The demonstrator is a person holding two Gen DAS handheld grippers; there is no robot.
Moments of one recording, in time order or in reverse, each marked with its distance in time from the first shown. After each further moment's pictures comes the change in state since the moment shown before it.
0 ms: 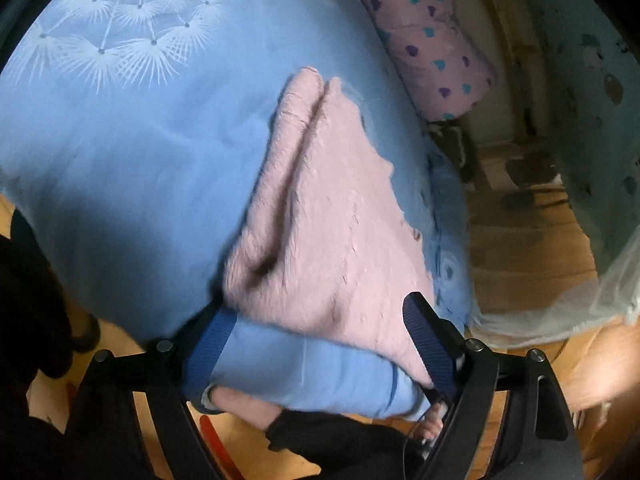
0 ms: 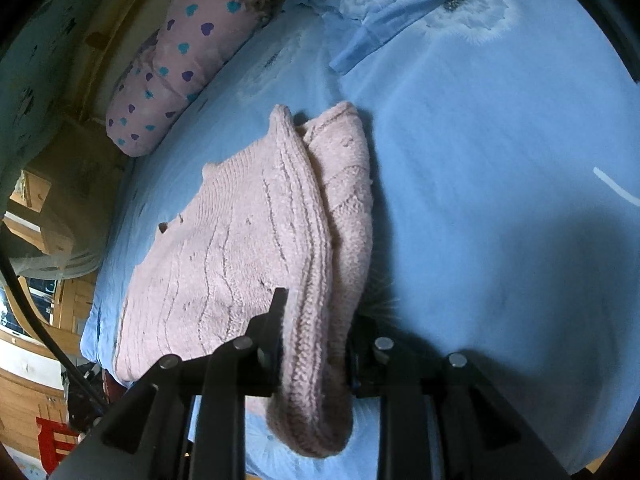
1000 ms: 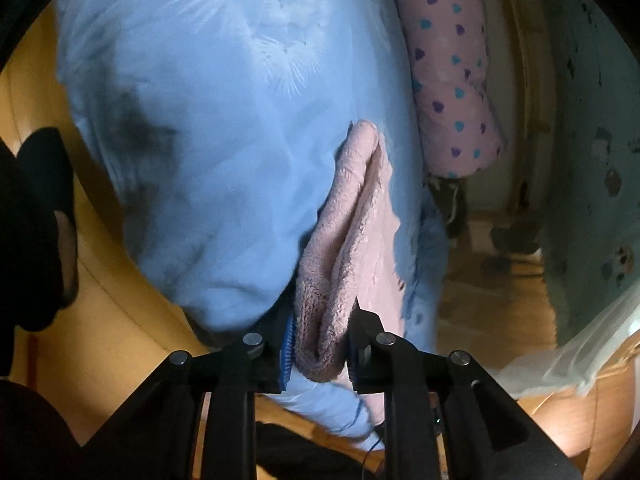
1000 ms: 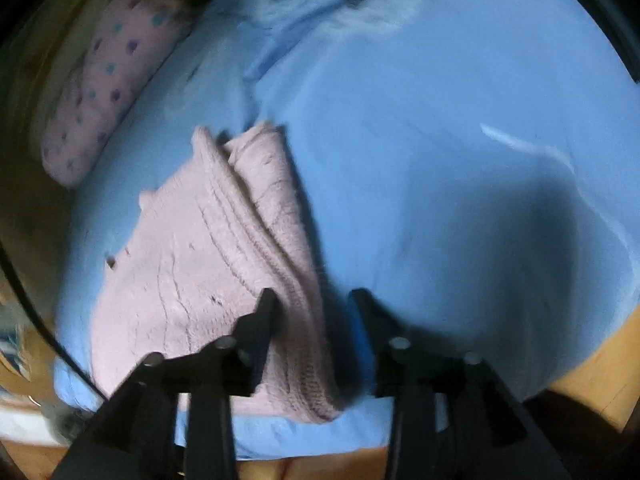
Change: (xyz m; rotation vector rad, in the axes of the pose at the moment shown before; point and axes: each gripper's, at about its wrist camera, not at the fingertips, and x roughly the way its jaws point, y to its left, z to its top) left arm -0.024 0.059 -0.006 -0.249 -0.079 -0.114; right arm -0.038 -0.013 -0.005 0.266 0.005 -0.187
